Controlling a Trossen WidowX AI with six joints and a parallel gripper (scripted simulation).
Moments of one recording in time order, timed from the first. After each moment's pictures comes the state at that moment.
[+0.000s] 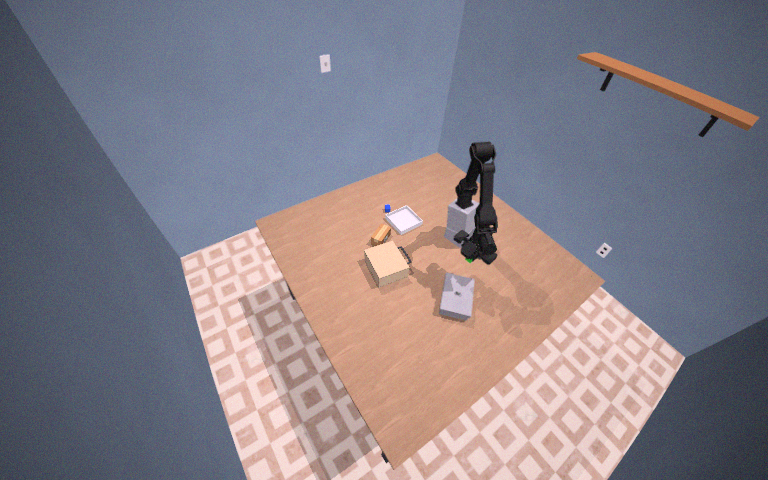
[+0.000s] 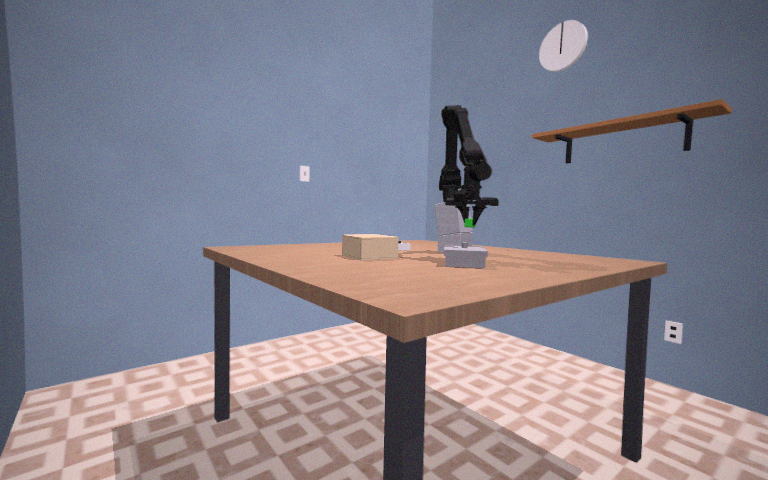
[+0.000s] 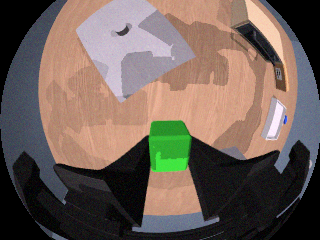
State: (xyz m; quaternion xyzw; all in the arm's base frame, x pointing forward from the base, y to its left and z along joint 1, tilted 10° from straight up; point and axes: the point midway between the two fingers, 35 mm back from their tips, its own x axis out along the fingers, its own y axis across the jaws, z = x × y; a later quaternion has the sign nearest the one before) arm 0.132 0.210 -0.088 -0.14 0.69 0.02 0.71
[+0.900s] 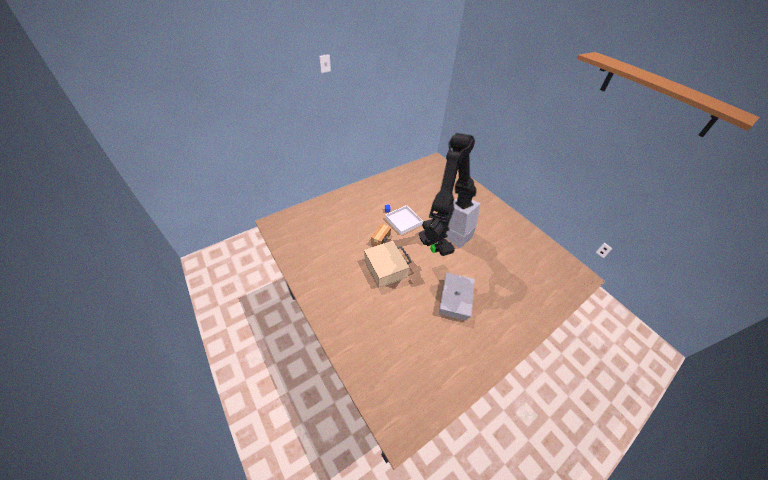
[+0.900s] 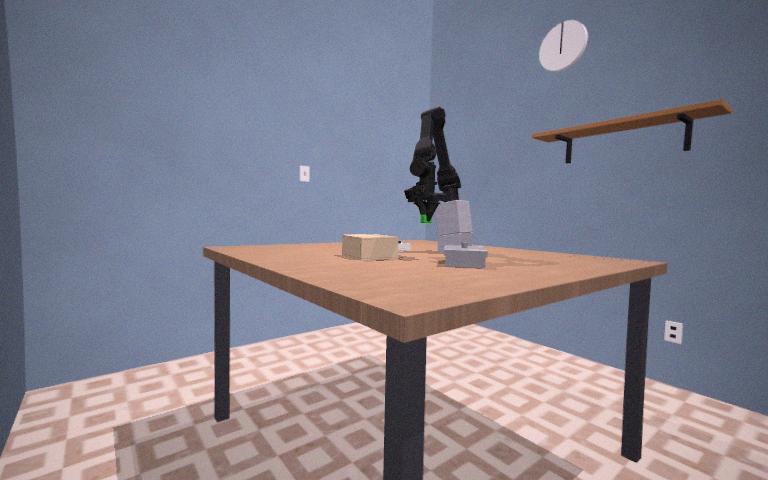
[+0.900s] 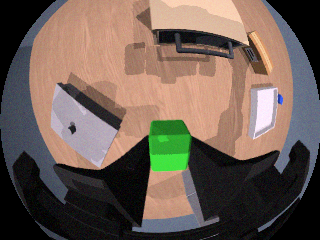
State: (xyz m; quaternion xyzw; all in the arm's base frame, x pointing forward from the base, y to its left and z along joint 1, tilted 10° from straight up) arm 0.245 0.101 -0.053 0.00 0.68 -0.11 0.72
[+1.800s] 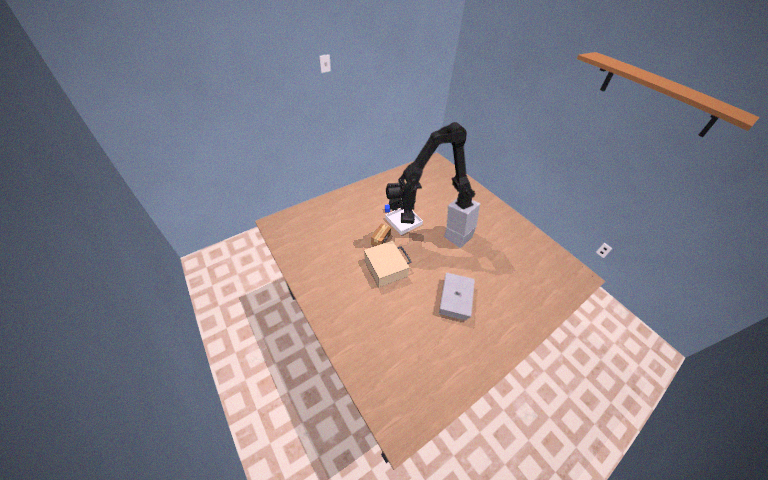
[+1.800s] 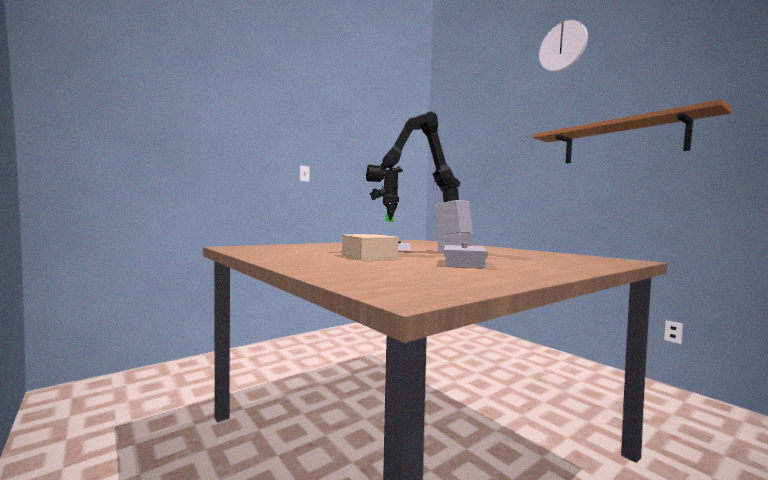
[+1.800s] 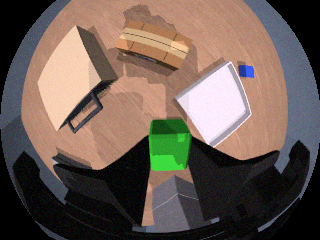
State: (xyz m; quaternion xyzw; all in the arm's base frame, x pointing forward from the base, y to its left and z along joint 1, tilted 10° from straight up) arm 0.257 -0.109 -0.018 0.15 0.64 -0.26 0.71
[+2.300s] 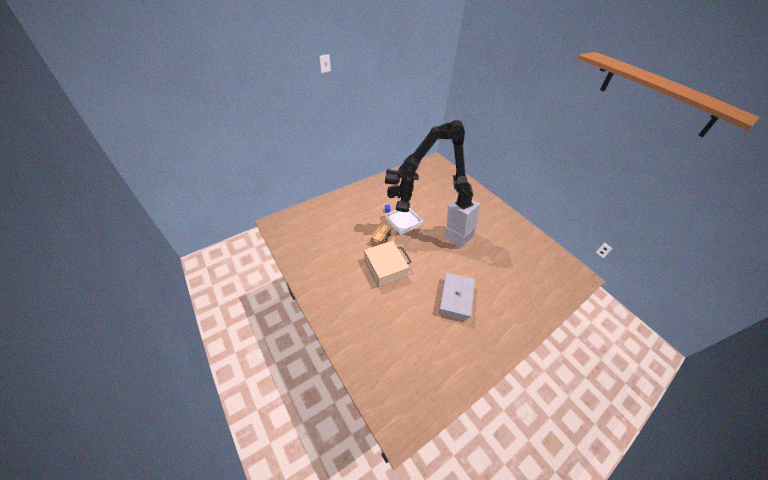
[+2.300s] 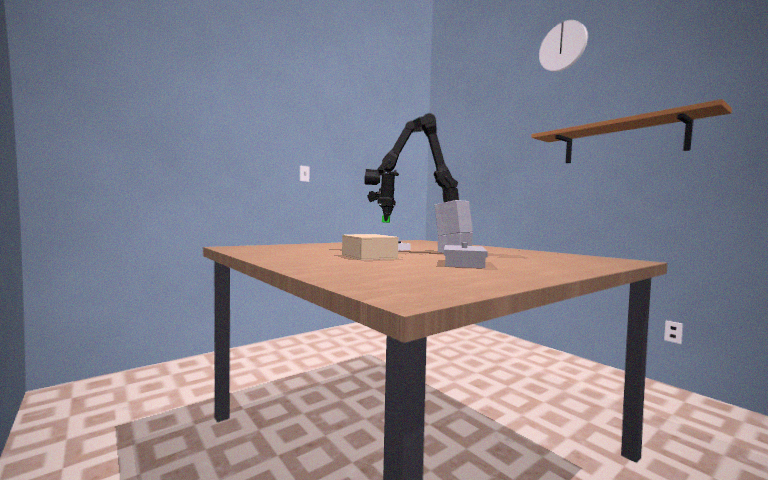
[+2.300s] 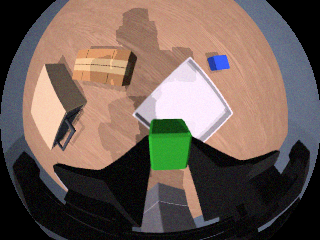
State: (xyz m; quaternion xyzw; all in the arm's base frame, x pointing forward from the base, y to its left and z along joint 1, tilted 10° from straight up) arm 0.223 -0.182 -0.013 0.20 0.62 -0.30 0.70
